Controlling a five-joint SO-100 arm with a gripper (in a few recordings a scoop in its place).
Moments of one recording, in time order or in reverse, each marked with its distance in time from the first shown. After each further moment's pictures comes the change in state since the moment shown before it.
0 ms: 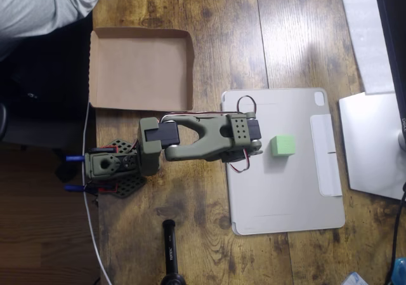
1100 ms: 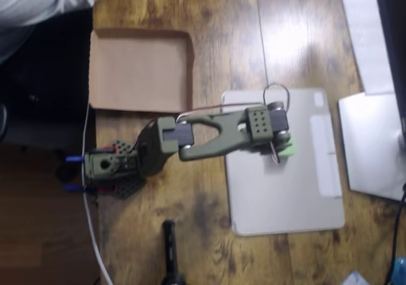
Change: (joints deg) arm 2.5 -10.5 -45.8 0.1 2.7
